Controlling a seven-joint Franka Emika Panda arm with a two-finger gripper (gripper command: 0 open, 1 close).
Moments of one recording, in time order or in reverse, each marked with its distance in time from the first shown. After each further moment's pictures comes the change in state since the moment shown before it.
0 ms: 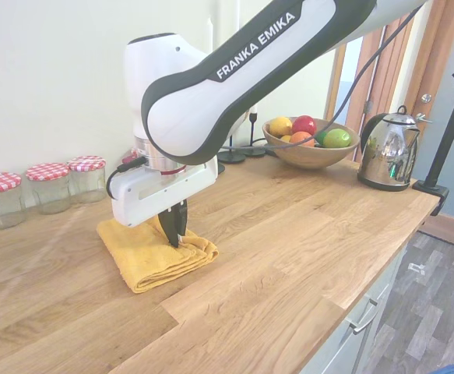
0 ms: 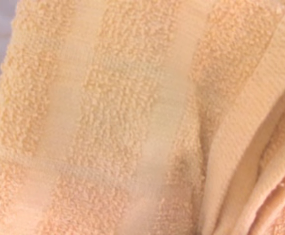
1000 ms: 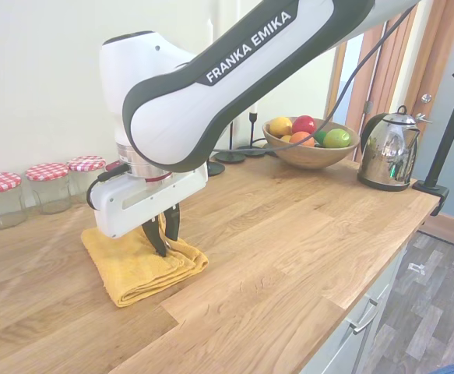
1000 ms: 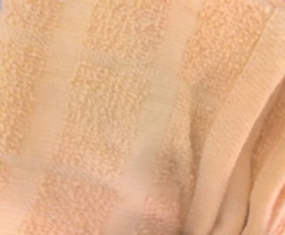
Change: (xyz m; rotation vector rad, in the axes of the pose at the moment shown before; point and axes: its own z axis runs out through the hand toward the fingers) arm -0.015 -0.011 -0.004 -0.029 0.006 -0.004
